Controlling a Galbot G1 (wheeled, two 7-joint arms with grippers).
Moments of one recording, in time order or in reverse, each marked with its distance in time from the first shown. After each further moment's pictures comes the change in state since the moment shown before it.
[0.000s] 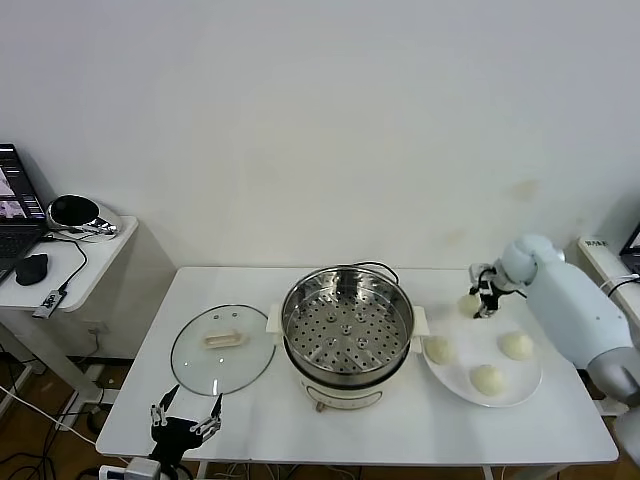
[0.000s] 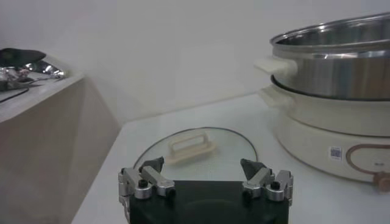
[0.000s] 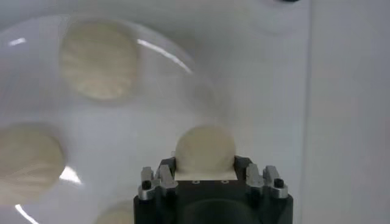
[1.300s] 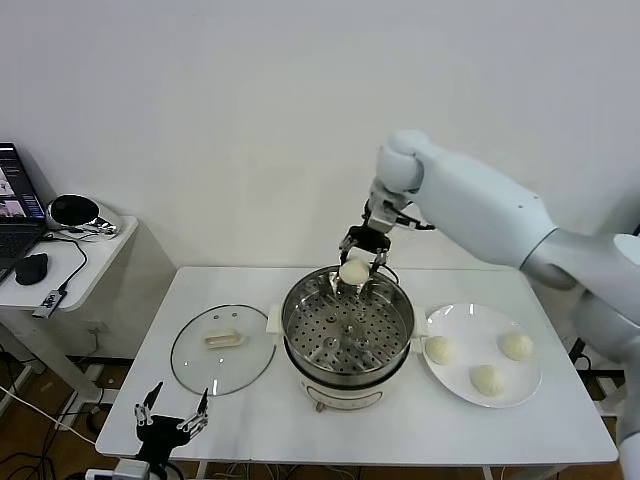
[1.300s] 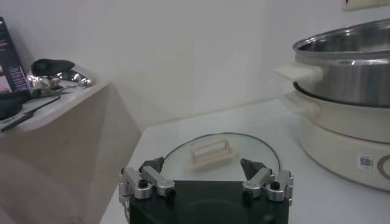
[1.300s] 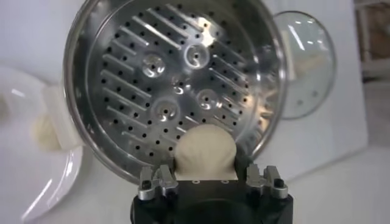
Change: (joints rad) left arm 0.017 -0.006 -0.032 -0.025 0.005 -0.013 -0.040; right arm 0.315 0.360 -0.401 0.028 0.165 0.823 -0.222
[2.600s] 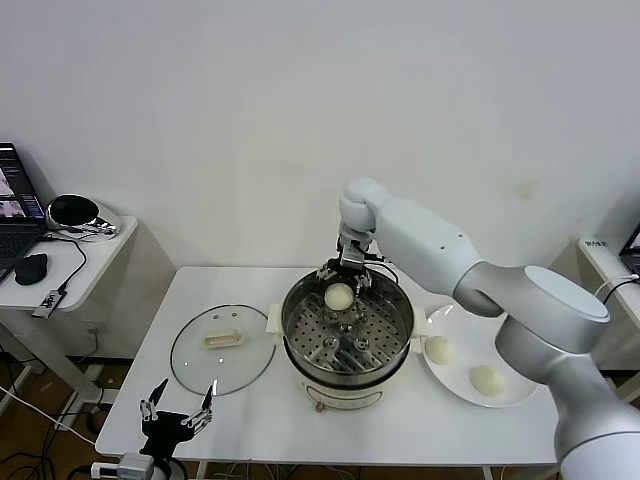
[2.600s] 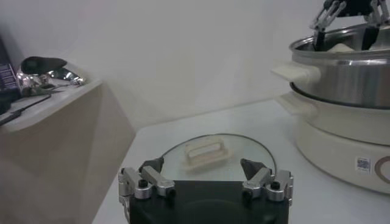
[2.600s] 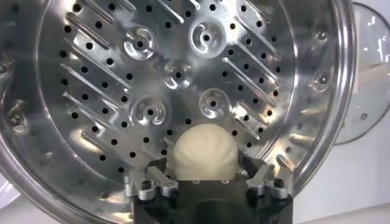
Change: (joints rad) left arm -0.036 0.000 0.010 0.030 -0.005 0.008 0.013; right arm -0.080 0.113 0.056 -0.127 -0.138 -0.023 0.042
